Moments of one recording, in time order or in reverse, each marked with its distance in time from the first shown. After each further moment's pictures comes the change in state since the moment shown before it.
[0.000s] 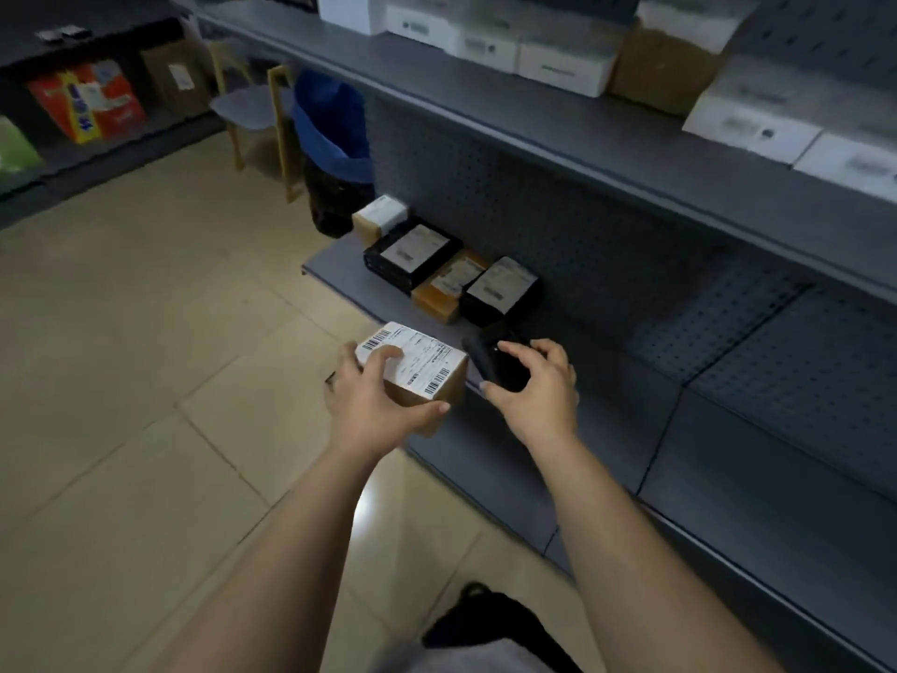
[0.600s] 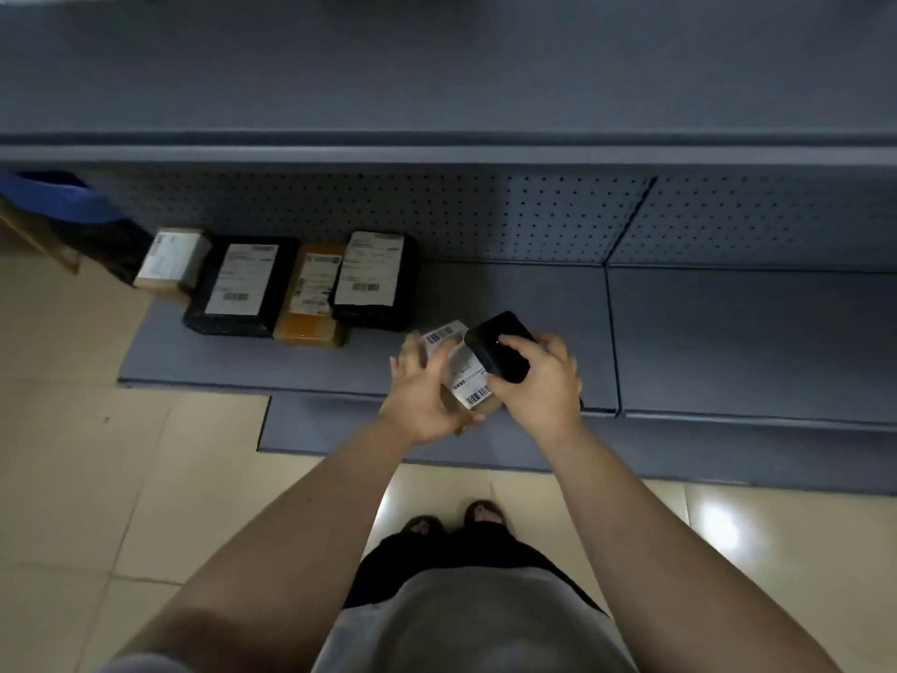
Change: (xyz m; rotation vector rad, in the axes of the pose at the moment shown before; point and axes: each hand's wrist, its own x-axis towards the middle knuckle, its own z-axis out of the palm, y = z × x) left_hand 0.121 0.050 0.189 0.262 -0.820 0.532; right_hand 0.062 0.109 0.030 0.063 0.211 0.531
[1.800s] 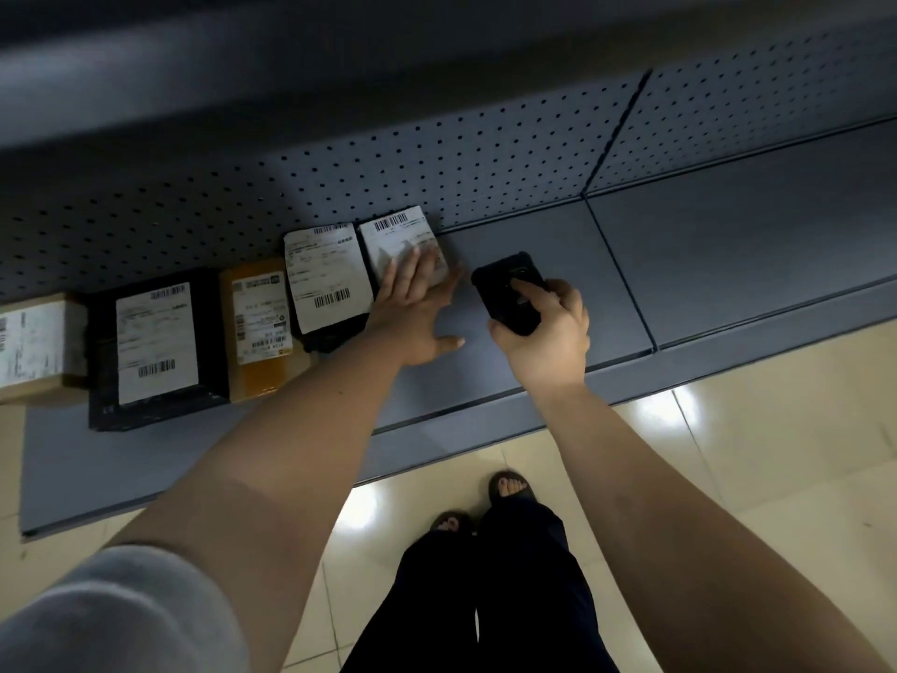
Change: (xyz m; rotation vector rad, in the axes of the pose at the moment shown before) left_hand 0.163 -0.063 -0.038 0.685 -0.212 0.490; right_hand 0.051 -0.023 0.084 0.121 0.407 0.242
